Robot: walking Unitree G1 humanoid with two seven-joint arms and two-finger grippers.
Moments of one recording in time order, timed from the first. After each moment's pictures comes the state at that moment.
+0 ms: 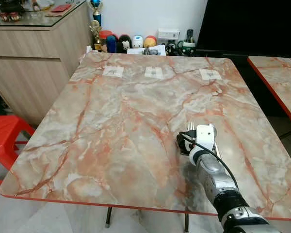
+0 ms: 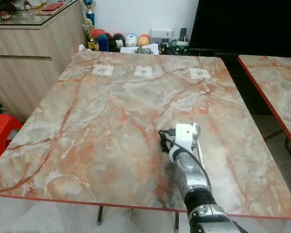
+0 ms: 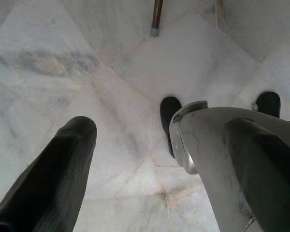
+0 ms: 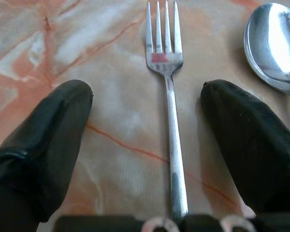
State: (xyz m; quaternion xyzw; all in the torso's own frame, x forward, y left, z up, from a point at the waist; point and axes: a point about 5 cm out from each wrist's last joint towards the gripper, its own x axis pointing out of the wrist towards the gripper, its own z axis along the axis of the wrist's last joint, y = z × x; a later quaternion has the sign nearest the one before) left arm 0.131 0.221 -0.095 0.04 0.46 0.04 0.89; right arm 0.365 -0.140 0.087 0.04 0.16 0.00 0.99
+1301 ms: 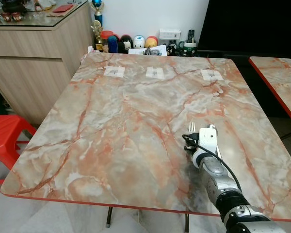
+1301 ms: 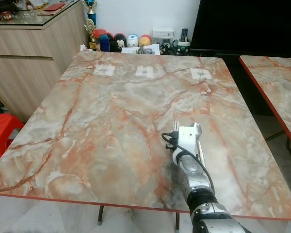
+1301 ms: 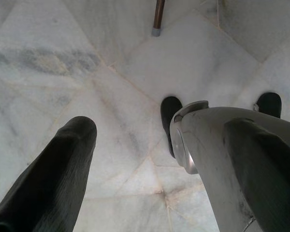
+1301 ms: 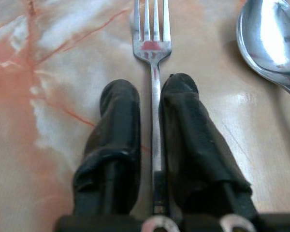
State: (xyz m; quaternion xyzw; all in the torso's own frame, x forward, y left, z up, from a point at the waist) left arm 0.133 0.214 -0.096 0.04 0.46 0.03 0.89; right arm 0.362 -0.148 0.078 0.02 0.17 -0.01 0.99
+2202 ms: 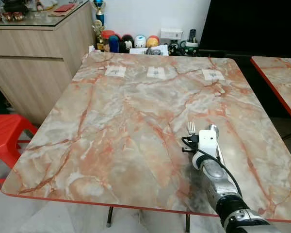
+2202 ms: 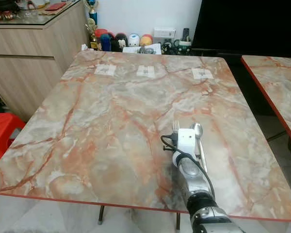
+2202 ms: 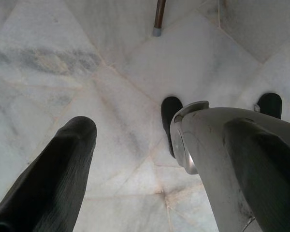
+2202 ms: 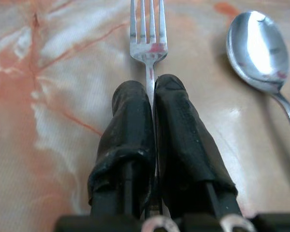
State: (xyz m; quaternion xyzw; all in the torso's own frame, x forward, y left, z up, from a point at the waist) left arm 0.134 0.213 -0.096 0.04 0.46 0.03 0.89; right arm 0.357 -0.150 0.078 0.01 0.12 -0.02 0.99
